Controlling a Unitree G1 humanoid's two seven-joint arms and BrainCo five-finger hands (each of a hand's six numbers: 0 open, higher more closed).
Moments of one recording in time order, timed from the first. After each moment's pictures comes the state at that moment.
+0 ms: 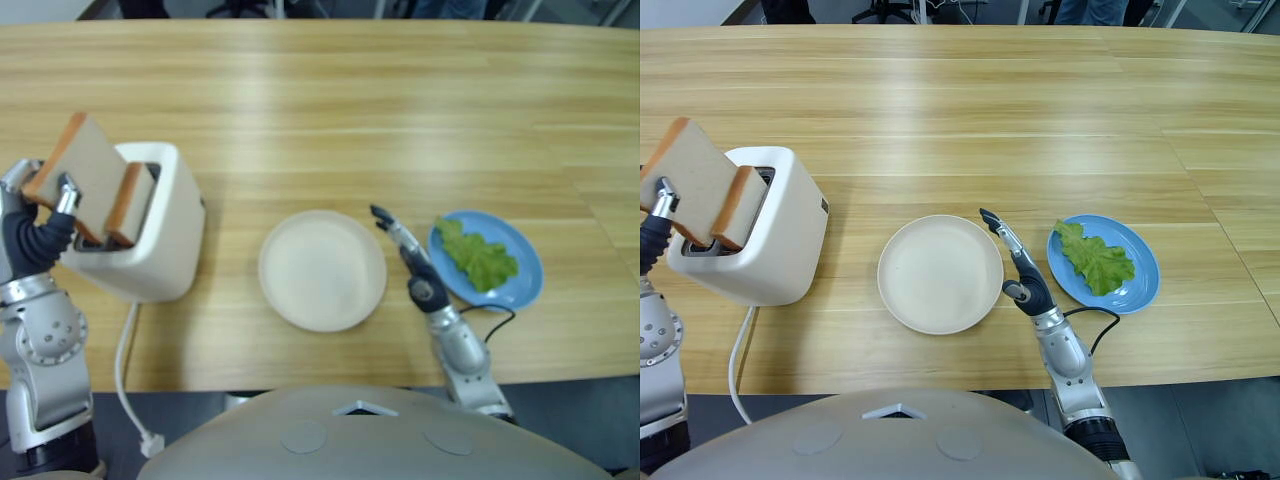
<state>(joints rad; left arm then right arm) 0.32 0.35 0.54 -0.47 0.48 -0.14 0.24 0.29 -0.20 0.14 0.14 -0.09 -0.88 0.15</state>
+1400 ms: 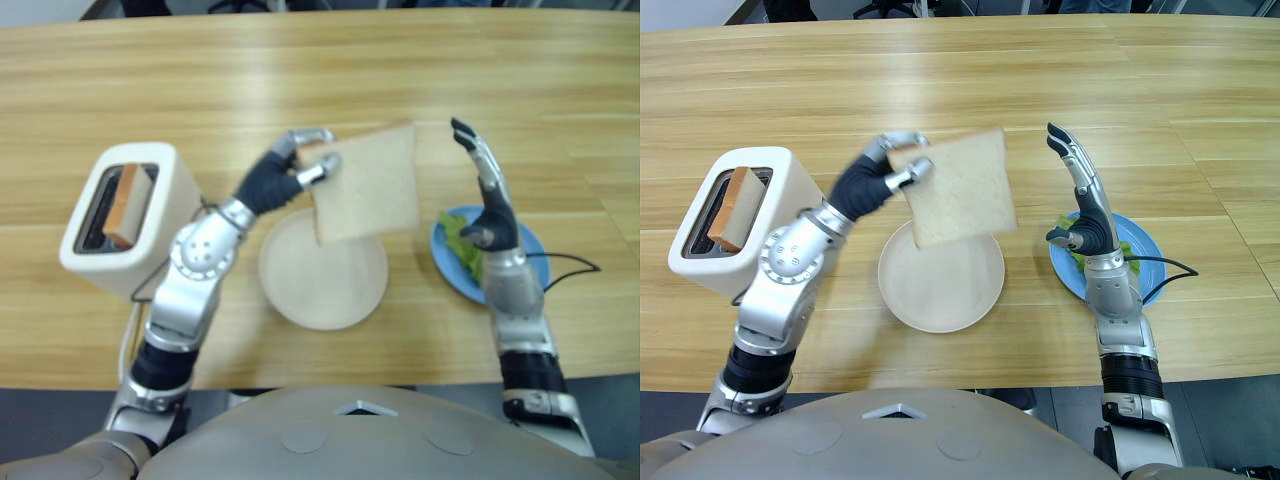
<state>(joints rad) -0.08 0.26 -0.34 -0.52 -0.04 0.25 -0.36 -0.01 -0.33 -0.18 0.11 -0.32 -1.03 -0.05</state>
